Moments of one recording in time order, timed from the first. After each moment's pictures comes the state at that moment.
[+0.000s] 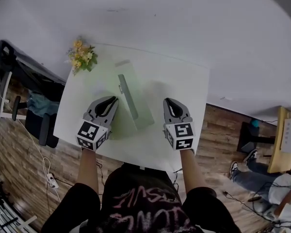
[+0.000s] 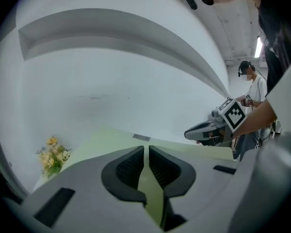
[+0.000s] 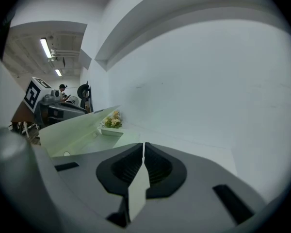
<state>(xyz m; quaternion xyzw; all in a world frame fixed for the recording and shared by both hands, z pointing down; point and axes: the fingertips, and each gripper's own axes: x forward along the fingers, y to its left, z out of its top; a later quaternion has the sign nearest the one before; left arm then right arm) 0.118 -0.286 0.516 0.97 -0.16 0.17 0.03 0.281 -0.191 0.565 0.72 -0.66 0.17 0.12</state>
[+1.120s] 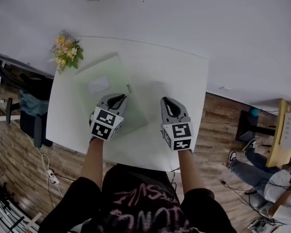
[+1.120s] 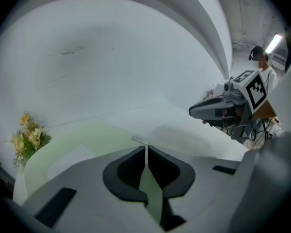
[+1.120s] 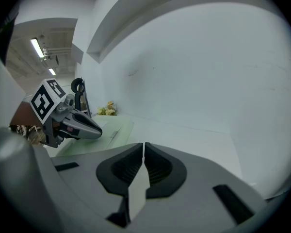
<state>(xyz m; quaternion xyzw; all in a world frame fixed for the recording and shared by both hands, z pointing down) 0.191 -0.281 0.633 0.93 -0.12 0.35 0.07 0.309 -0.190 0.617 0.72 -0.65 0.22 0.13</state>
